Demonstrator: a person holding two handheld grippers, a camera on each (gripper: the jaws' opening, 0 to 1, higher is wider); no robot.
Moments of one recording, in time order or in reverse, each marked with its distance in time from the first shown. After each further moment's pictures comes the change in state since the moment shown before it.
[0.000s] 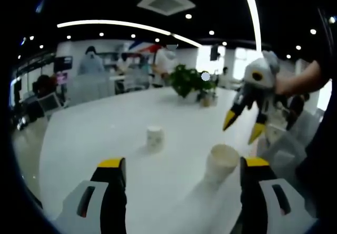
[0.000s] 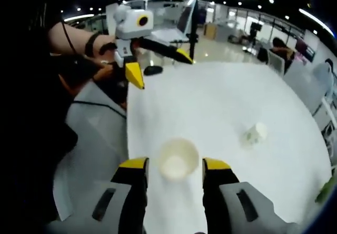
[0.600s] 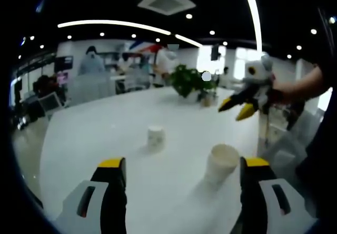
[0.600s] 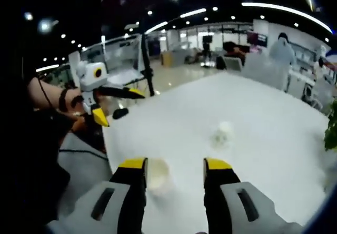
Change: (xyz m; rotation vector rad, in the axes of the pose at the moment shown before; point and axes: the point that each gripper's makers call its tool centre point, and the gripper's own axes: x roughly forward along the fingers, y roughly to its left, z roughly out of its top) left arm -0.002 0.001 0.000 -0.001 0.003 0.006; right arm -0.038 -0.052 0.000 0.382 -0.309 -0.215
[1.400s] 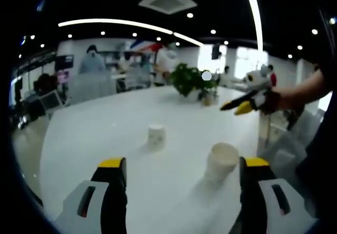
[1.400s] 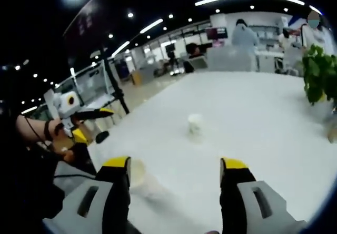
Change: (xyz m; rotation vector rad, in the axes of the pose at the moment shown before) left arm -0.001 -0.001 -0.002 -0.005 0.007 0.005; right arm -0.017 -0.040 -0.022 0.219 -0.077 -0.147
